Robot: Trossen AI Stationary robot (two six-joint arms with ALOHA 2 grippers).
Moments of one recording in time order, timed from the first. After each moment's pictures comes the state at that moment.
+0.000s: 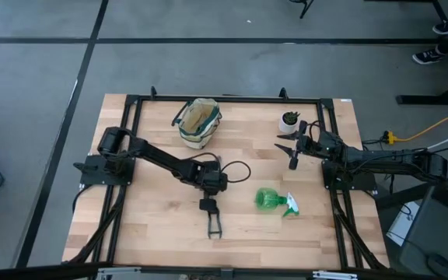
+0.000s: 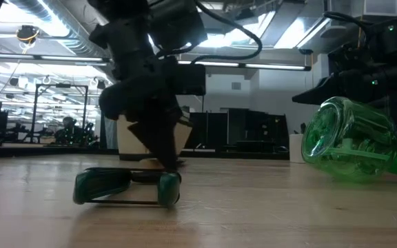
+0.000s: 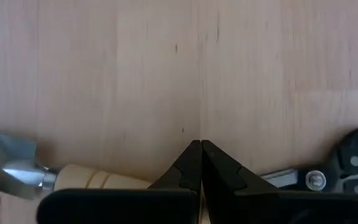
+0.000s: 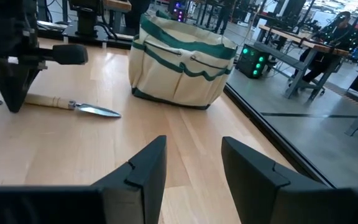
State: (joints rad) left arm -0.17 1.91 1.13 -0.38 -0.09 -0.16; right arm -0.33 0.73 0.01 0.56 -0.03 -0.22
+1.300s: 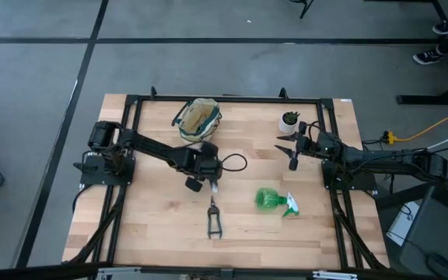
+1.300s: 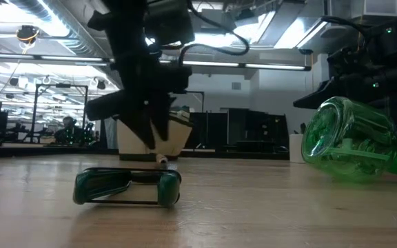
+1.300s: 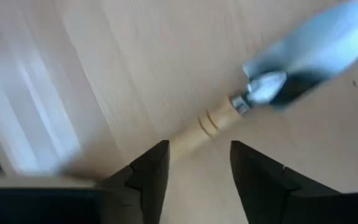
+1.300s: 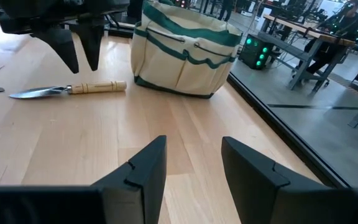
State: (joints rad) left arm -0.08 1.79 1.12 -0.59 -0.37 0.42; right arm -0.33 0.73 0.01 0.51 -0.03 -0.22
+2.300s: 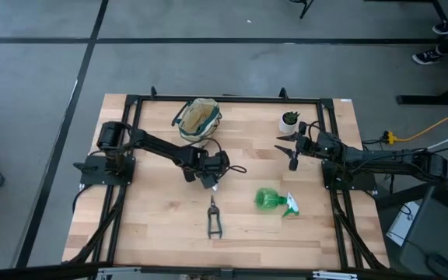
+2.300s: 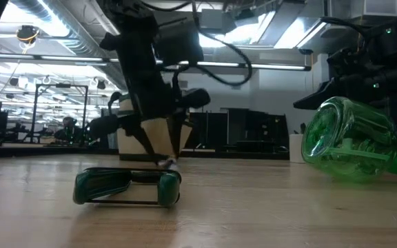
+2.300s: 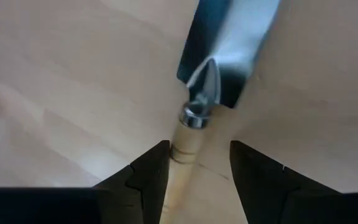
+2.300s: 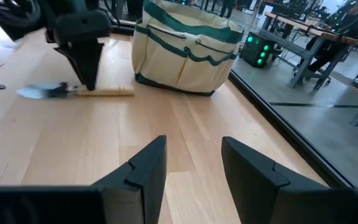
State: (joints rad) left arm -0.04 1.88 1.12 -0.49 -0.29 1.19; right arm -0.33 0.73 0.01 0.50 -0.03 -0.22
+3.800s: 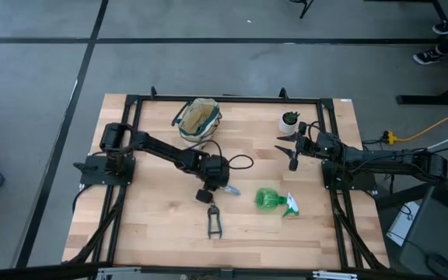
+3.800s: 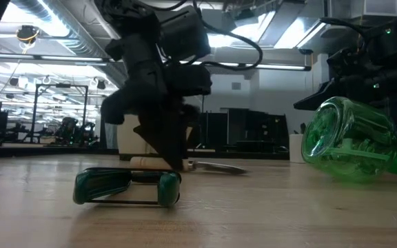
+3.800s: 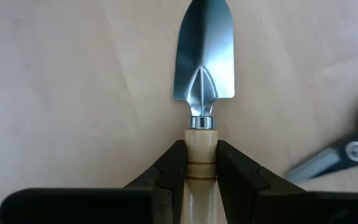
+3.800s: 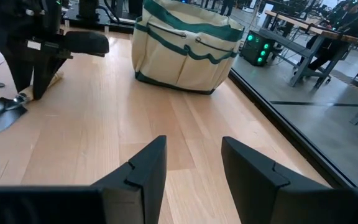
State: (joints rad) left arm -0.06 1.90 1.11 -0.31 0.06 0.22; right arm -0.33 0.73 0.01 0.50 -0.03 -0.22
